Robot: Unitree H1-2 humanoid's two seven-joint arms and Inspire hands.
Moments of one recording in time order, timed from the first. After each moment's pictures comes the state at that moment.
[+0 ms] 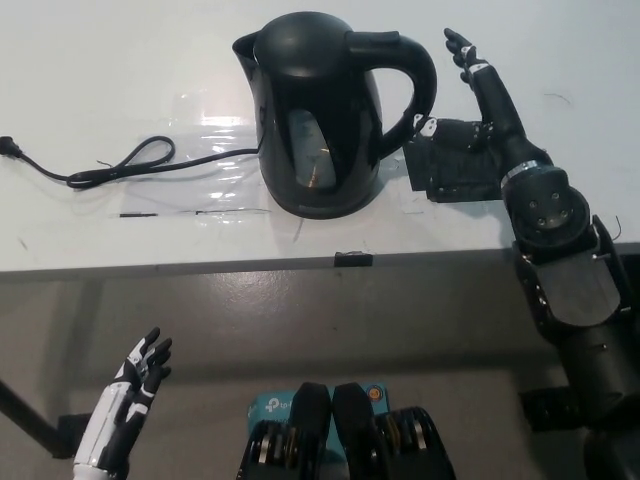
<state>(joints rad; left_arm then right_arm) 0.07 0.19 0.02 0.05 -0.06 -0.17 -0.14 -0.87 -0.11 0.03 0.64 -0.22 0.03 -0.02</state>
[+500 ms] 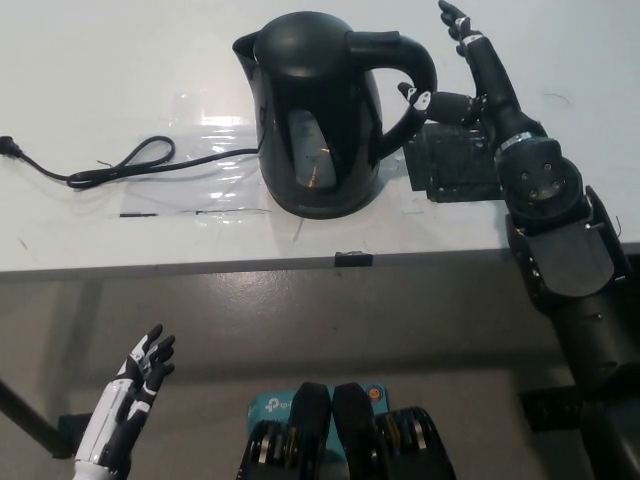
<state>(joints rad) 0.06 0.19 0.02 0.05 -0.07 -0.18 -0.16 -0.95 -0.11 0.04 0.71 -0.22 0.02 -0.04</state>
